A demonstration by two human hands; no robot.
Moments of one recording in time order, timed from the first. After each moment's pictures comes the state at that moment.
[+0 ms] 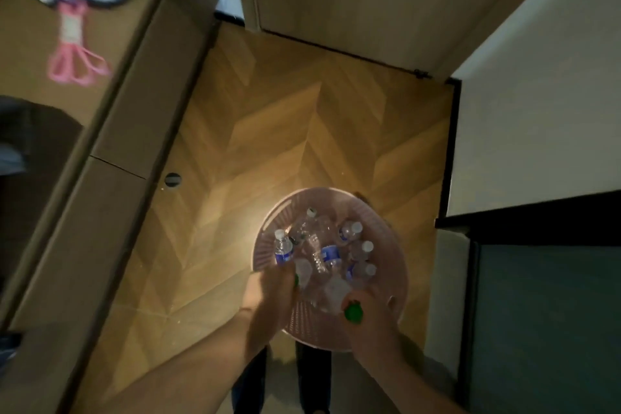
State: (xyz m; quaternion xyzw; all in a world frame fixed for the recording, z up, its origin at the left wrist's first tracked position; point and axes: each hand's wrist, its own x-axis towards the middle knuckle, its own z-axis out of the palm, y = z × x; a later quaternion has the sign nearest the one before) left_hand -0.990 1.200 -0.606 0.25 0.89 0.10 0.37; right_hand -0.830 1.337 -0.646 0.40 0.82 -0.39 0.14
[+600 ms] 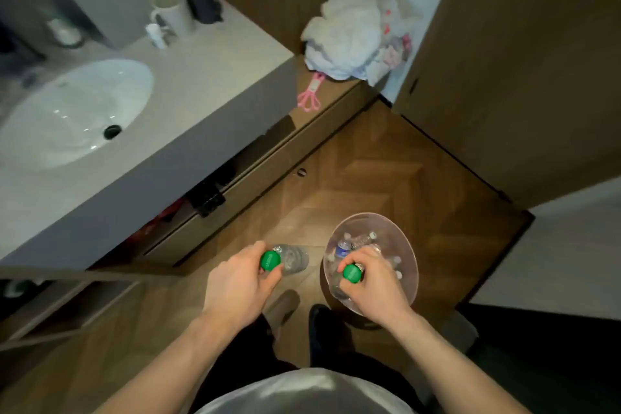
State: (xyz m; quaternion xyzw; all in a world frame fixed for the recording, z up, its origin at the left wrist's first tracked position) left_hand -0.811 1.008 -0.193 -0.05 0.97 0.21 0.14; right_hand -0.829 1.264 -0.241 0.01 0.90 -0.39 0.22
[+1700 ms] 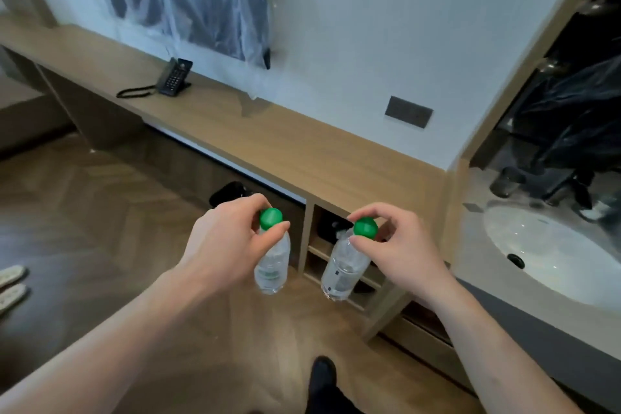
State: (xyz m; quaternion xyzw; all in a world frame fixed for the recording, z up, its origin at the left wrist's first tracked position) left_hand -0.309 0.555 -0.006 -0.54 0.79 0.13 -0.24; right_hand -0.572 0.615 -0.005 -0.60 0.65 -0.37 0.29
